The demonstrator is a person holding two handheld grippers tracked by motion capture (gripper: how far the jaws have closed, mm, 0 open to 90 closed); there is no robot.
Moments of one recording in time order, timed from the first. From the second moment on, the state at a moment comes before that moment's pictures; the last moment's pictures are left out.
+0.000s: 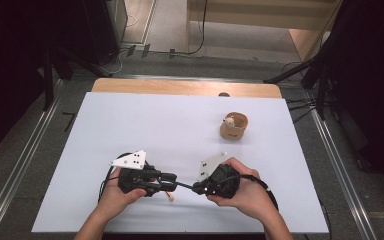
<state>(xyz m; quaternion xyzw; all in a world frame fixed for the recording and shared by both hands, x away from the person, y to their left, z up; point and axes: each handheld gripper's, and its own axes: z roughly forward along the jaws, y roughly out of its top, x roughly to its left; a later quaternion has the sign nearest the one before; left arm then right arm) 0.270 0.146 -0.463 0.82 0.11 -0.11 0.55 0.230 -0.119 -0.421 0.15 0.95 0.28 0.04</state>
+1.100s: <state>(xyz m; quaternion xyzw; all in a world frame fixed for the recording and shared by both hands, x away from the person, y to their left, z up) 0.274 0.151 -0.460 0.82 0.11 -0.13 0.55 0.231 -0.125 -0.422 0.15 0.94 0.30 0.06</state>
